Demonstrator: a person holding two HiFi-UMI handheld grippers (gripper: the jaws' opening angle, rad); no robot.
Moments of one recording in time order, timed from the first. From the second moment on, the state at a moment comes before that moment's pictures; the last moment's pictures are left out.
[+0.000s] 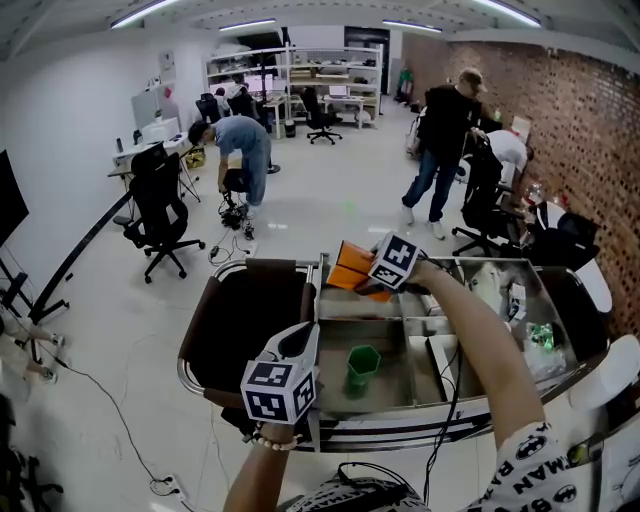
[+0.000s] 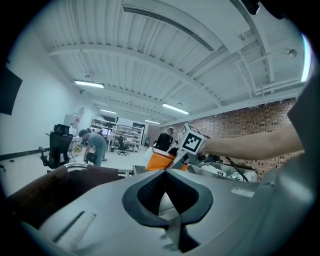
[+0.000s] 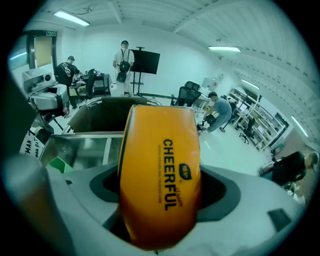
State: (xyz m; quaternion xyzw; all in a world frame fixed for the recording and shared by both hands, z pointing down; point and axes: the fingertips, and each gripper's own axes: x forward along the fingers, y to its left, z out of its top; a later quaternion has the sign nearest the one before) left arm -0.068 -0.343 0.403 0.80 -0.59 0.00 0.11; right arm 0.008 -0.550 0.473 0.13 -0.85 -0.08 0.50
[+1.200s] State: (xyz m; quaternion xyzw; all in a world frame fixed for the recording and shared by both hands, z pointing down) left arm -0.095 -0.338 0.399 0.78 -0.61 -0.03 0.11; right arm 0.001 -0.564 0.572 0.07 -0.77 -0.13 0.62
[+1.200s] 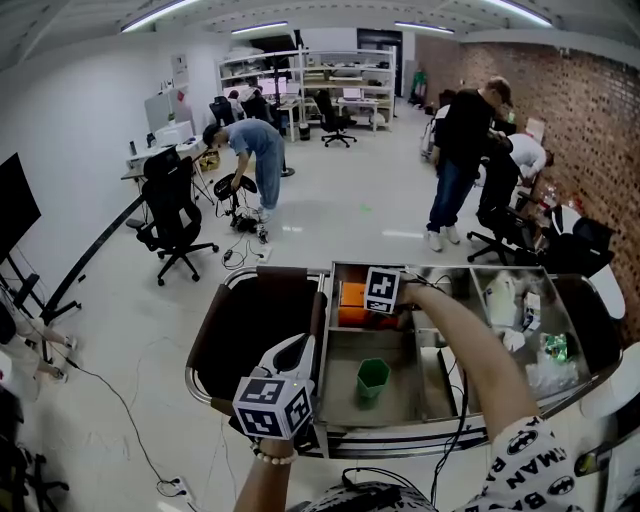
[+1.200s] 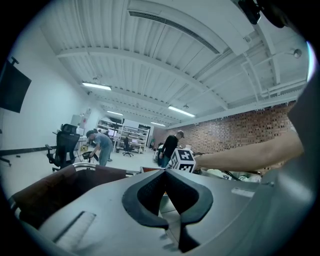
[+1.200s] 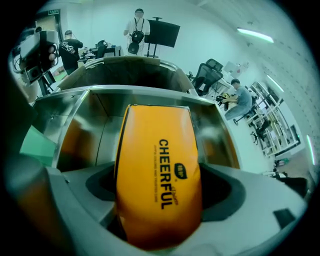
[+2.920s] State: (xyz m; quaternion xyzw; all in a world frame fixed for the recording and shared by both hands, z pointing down) left arm -0.072 -0.159 0.438 0.84 -0.52 -0.02 0.14; right arm 0.103 -0.171 0.371 0.50 -0.86 -0.01 0.05
